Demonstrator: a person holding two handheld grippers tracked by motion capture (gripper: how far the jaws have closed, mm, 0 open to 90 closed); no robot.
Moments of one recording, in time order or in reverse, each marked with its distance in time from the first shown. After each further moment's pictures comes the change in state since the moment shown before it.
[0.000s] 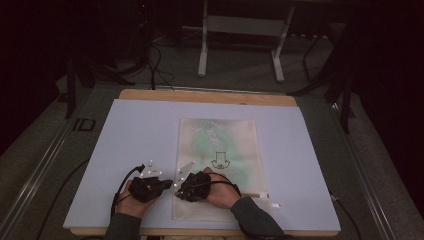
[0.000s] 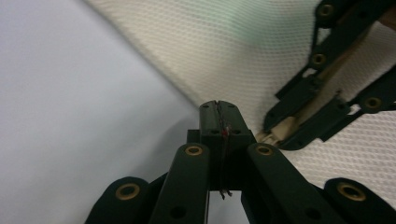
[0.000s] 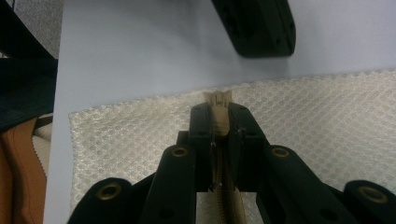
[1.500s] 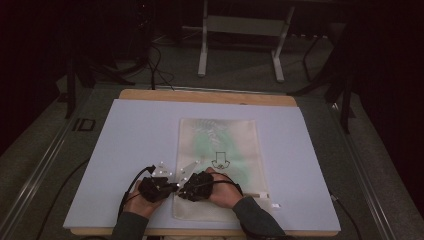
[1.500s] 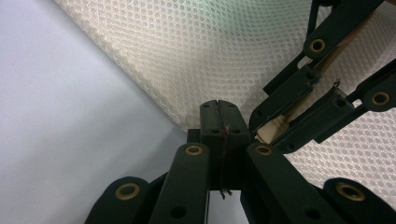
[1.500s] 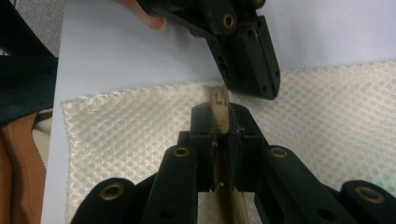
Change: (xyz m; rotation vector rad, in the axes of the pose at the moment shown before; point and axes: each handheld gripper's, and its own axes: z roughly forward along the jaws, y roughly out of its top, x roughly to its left) left arm -0.008 0.008 0.018 0.089 -0.025 0.011; right arm -0.001 -0.006 -0.004 -0.006 -0.001 0.003
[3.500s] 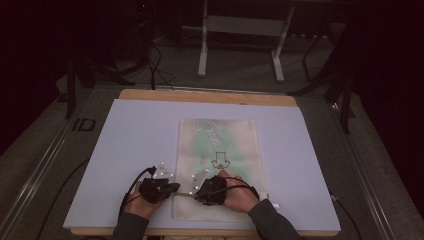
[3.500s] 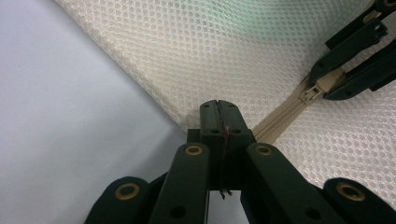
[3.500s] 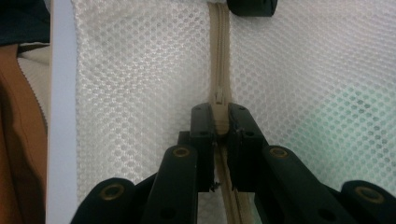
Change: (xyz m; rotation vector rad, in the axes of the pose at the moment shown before) left arm -0.004 0.000 0.000 -0.004 0.026 0.008; right arm 0.014 -0.024 -0.028 0.113 -0.094 -0.082
